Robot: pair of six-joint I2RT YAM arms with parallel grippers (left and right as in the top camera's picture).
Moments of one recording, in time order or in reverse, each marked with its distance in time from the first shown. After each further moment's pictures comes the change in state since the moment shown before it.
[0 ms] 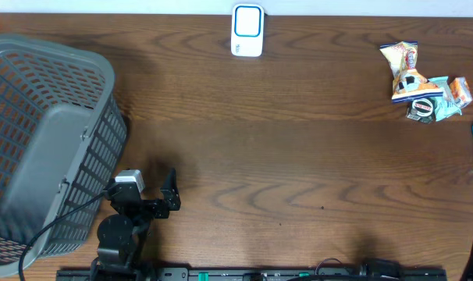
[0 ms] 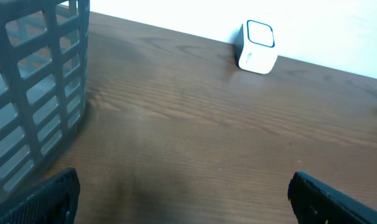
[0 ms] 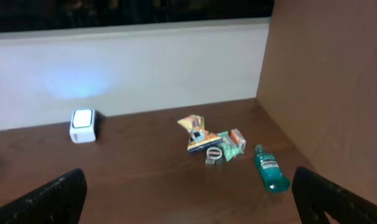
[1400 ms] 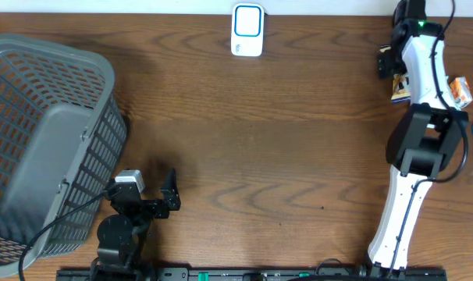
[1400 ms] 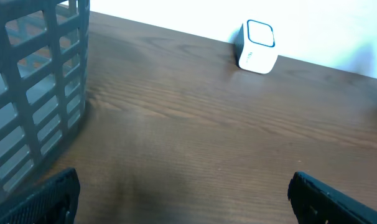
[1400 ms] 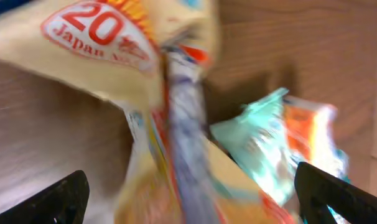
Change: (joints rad) left arm 0.000 0.000 0.000 0.000 0.000 0.000; right arm 0.000 1.608 -0.010 0.615 0.404 -0.145
